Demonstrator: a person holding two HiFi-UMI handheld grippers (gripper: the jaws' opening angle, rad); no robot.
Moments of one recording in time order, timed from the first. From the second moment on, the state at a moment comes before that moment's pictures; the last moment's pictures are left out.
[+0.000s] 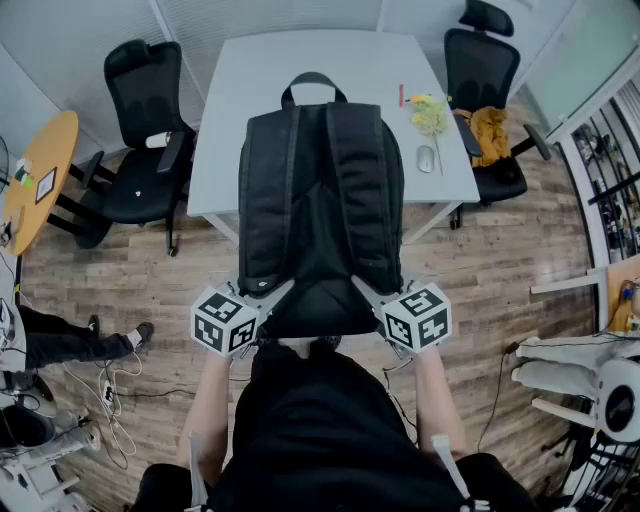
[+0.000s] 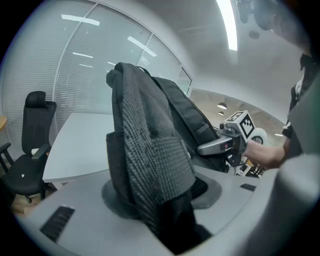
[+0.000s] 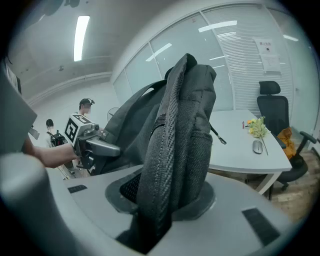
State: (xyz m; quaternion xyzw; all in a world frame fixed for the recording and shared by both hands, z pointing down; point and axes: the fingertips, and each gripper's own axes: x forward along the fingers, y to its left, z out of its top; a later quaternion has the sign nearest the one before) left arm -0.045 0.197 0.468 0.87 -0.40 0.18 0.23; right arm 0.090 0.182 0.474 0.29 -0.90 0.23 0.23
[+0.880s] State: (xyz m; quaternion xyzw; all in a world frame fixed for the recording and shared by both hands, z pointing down) left arm -0.040 0.212 0.457 0.86 -0.42 0.17 0.24; right arm 0.097 0.191 0.463 0.27 -0.91 0.22 0.21
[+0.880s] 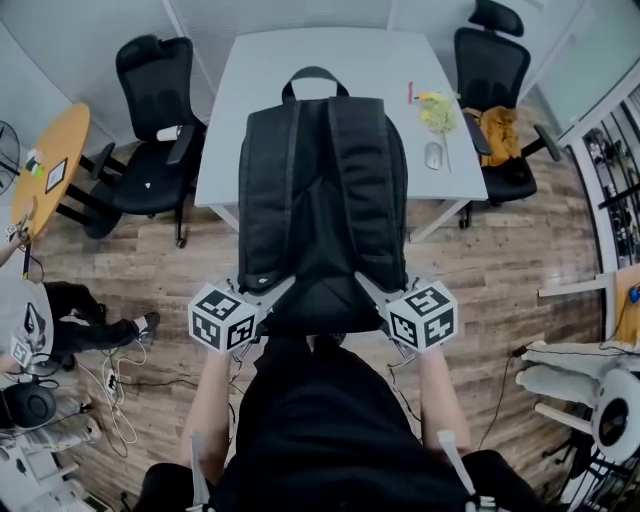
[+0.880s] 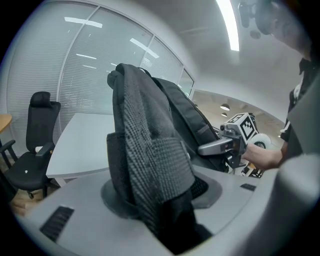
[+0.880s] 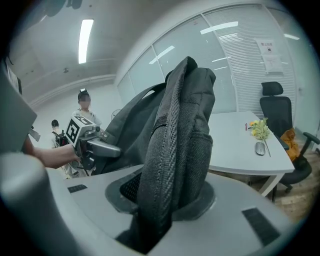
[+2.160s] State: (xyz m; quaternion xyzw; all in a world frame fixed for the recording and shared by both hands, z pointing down) left arm -0.041 0.110 0.475 0.88 -0.36 0.17 0.27; right arm 0.099 0.104 0.476 0.32 -0.88 0.26 0.23
